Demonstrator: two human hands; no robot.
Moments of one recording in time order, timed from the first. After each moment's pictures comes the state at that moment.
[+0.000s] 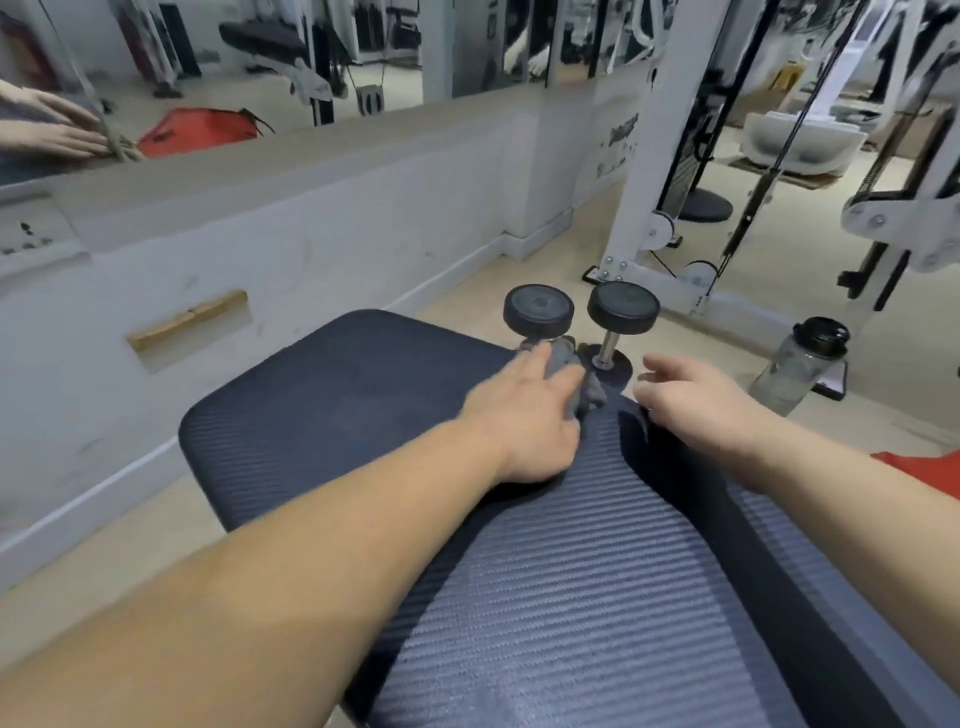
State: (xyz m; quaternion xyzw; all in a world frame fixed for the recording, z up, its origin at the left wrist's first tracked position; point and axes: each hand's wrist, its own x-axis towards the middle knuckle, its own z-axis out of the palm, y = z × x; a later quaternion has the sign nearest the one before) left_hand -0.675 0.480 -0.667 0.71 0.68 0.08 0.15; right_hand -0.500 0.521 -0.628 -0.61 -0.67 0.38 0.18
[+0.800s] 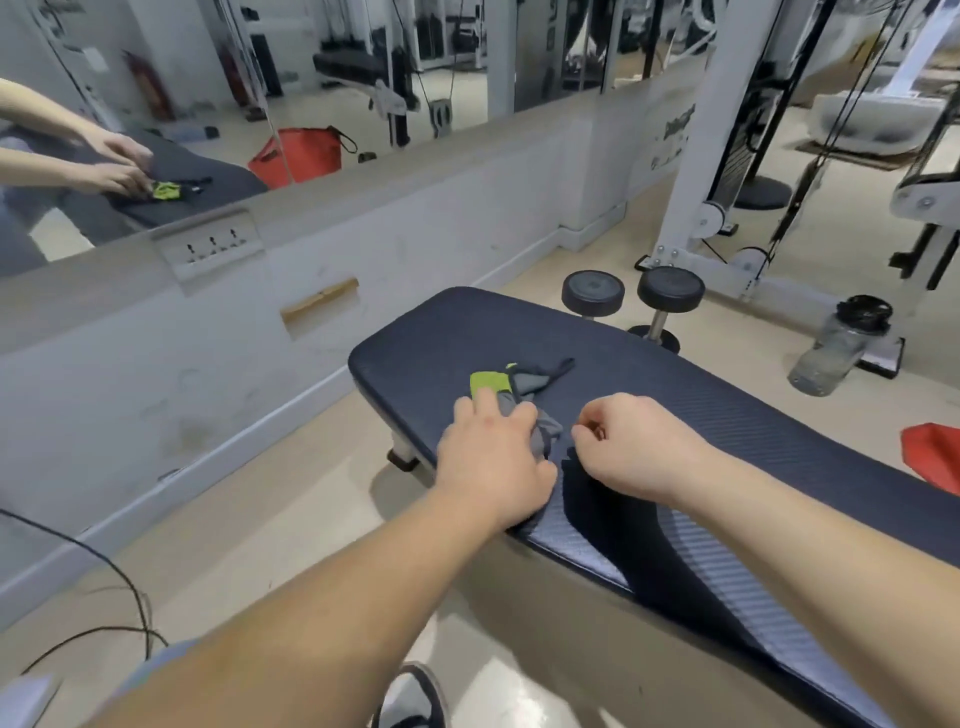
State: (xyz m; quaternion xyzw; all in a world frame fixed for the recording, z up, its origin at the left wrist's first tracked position) left_hand -0.673 0.281 -0.644 0.57 0.82 0.07 0.06; right_hand -0.532 0.355 -0.611 -0.48 -0.85 0.21 0.02
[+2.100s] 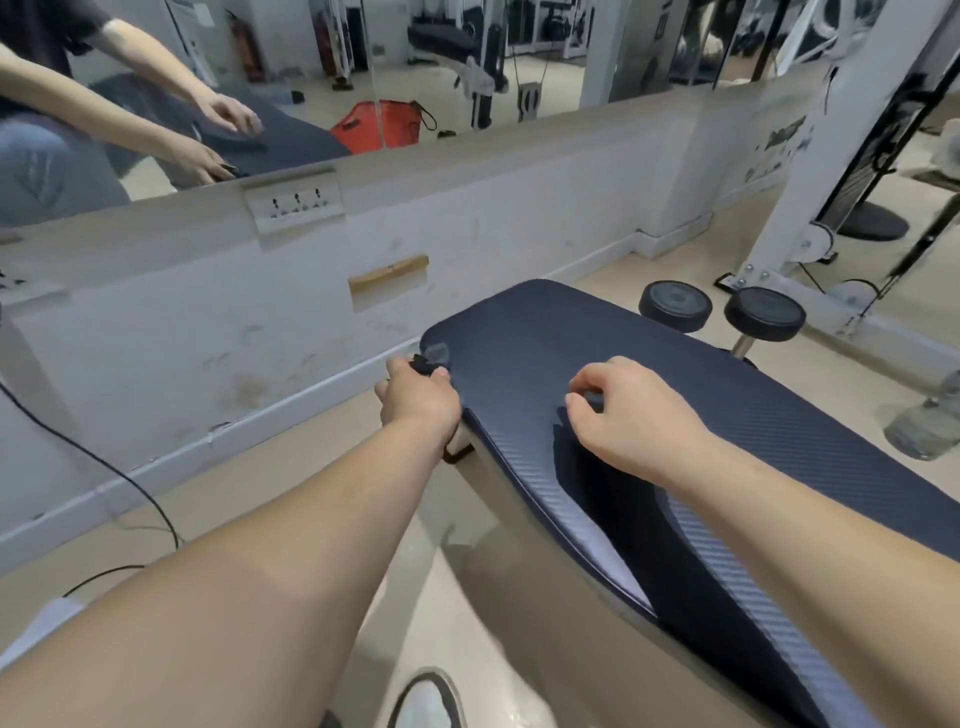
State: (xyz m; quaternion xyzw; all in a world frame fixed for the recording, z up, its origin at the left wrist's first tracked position) left_hand -0.832 0.299 -0.694 0.10 0.86 0.47 0.19; right_hand -0.629 0.372 -0.631 -0.40 -0.89 0.18 0.09
